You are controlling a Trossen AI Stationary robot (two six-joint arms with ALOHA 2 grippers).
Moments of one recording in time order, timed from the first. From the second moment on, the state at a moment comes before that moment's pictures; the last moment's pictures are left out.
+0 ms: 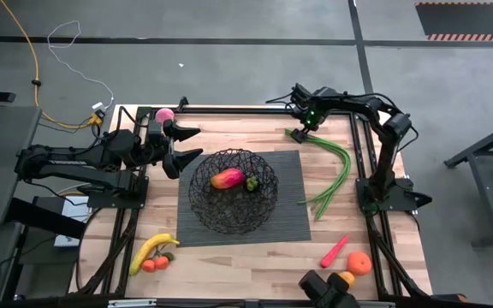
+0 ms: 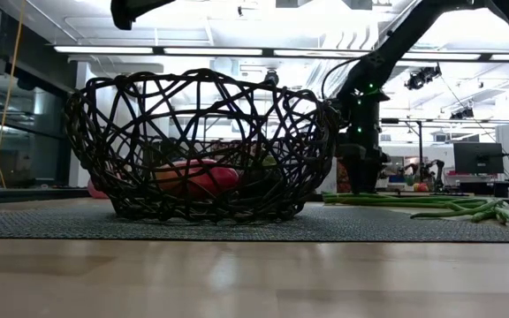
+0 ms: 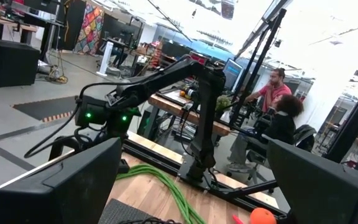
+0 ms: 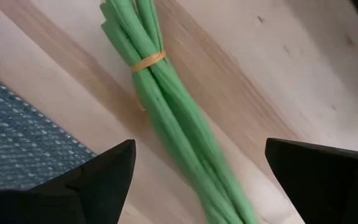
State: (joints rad) left arm 0.14 0.71 0.63 0.18 -0.24 -0.34; right arm -0.81 1.89 1.26 -0.86 -0.03 -0.08
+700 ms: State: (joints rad) left arm 0.14 0.71 0.63 0.18 -0.24 -0.34; right arm -0.78 1.94 1.26 -0.84 0.00 0.00
